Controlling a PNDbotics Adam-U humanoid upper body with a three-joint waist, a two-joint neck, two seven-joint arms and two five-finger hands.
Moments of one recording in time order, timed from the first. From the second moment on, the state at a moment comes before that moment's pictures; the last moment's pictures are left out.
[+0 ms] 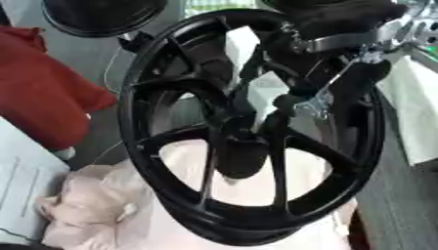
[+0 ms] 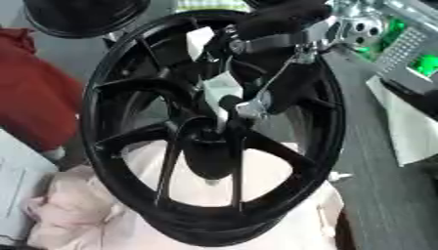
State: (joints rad) left arm -0.23 0.33 0.13 -1.84 0.32 -0.04 -0.06; right arm -0.72 -1.10 0.46 -1.99 0.12 -0.06 0.67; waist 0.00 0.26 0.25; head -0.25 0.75
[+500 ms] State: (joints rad) left arm -0.23 0.33 0.12 -1.84 0.32 -0.04 -0.07; right arm -0.71 -1.10 0.46 -1.99 0.16 -0.04 0.68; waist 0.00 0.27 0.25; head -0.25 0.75
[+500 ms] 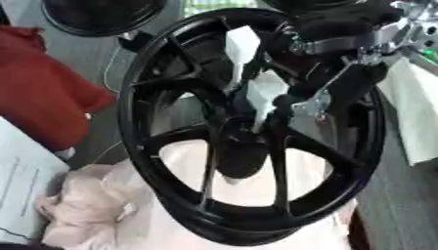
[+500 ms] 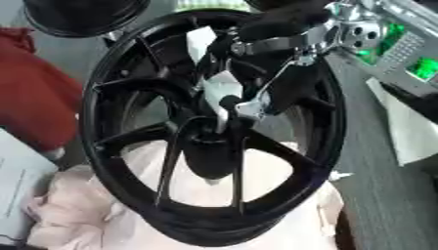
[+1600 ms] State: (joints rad) left arm -0.23 0.33 0.12 -1.84 0.31 -0.04 -0.09; right arm -0.72 -1.06 0.48 -1.86 0.20 -0.09 0.74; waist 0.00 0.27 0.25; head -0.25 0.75
